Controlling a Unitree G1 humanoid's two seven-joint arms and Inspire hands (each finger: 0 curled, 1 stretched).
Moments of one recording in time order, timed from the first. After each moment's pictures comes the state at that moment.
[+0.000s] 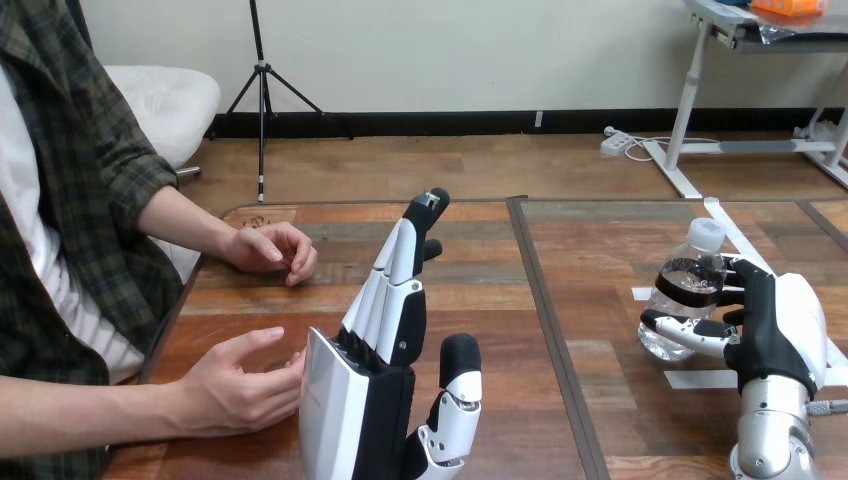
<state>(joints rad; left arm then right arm) 0.08 0.16 -0.49 0.24 0.99 -0.77 1.14 -0.46 -0.36 0.00 1.18 -0.34 -0.41 -0.50</state>
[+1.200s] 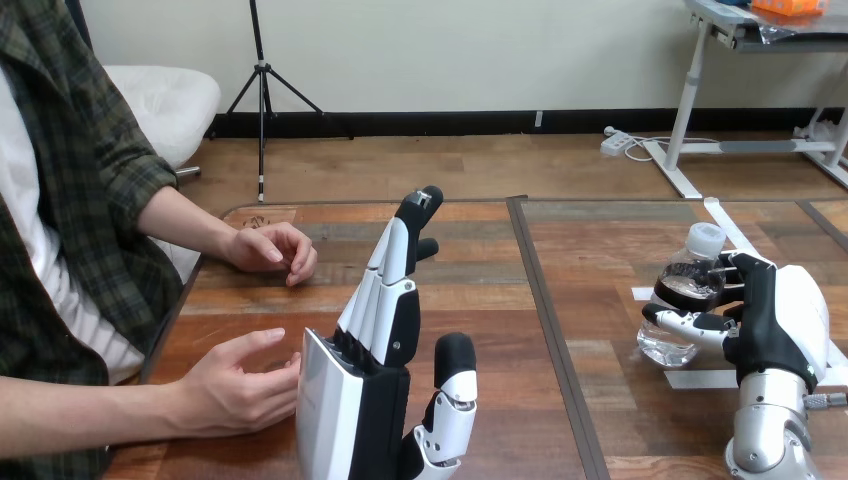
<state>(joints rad) 0.08 0.16 -0.50 0.24 0.99 -0.77 1.16 -0.48 -0.36 0.02 1.18 -0.36 -0.40 -0.55</state>
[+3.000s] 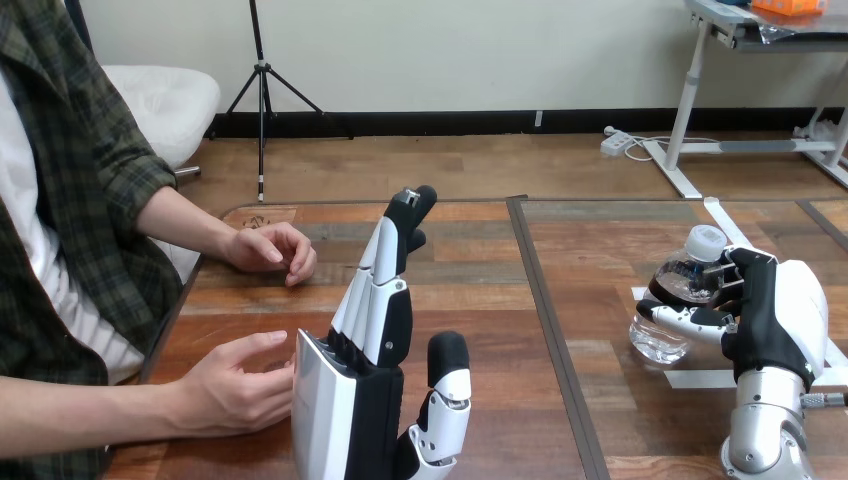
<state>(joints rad) 0.07 0.16 -0.50 0.24 1.00 -0.77 1.19 -0.48 -0.35 0.02 1.18 -0.35 -0.44 -0.58</state>
